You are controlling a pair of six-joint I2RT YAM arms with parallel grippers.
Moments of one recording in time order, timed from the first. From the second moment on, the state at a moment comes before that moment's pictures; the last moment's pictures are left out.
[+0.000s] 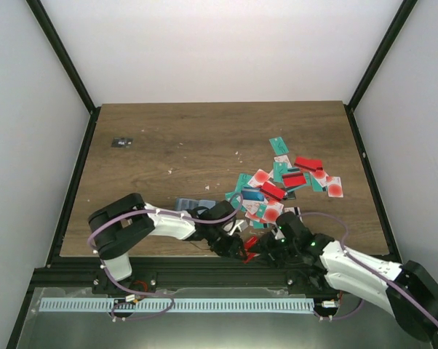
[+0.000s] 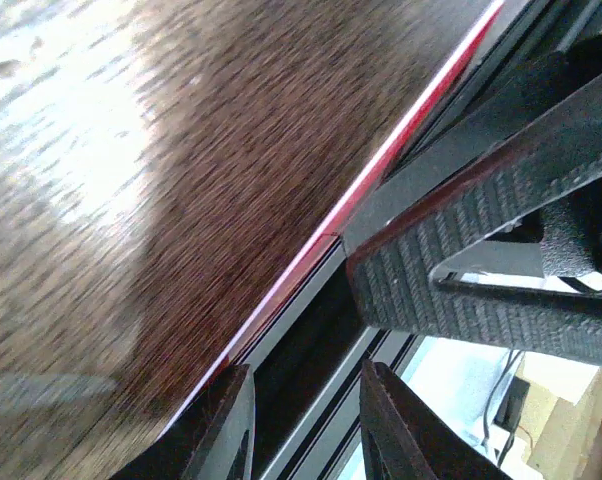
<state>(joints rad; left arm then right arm) -1.08 1.78 0.76 0.04 0.68 -0.83 0.73 0.84 0.12 -0.20 -0.57 1.47</state>
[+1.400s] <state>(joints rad) -1.03 1.79 0.87 -0.15 0.59 -0.72 0.81 0.99 0.14 -0.06 -0.52 1.48</state>
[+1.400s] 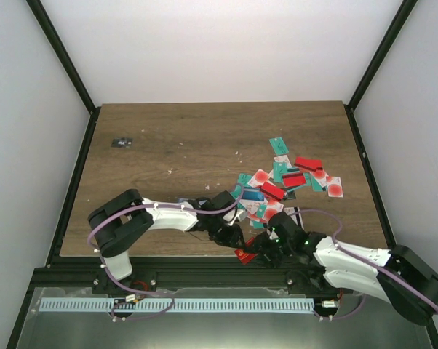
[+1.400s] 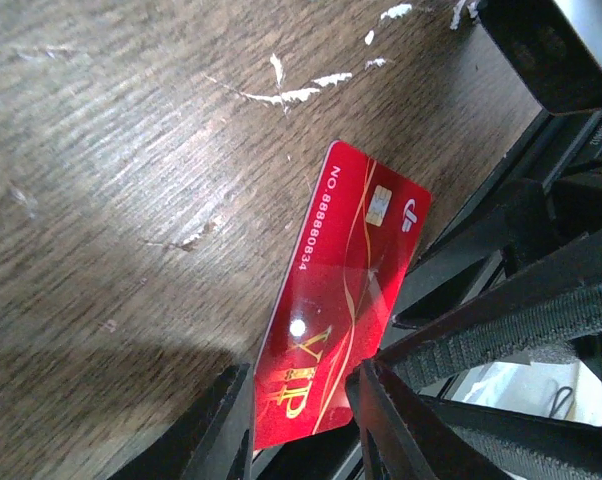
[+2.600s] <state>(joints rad) -1.06 1.69 0.80 -0.06 0.69 -0.86 0.83 0.71 0.09 -0.13 -0.43 1.43</state>
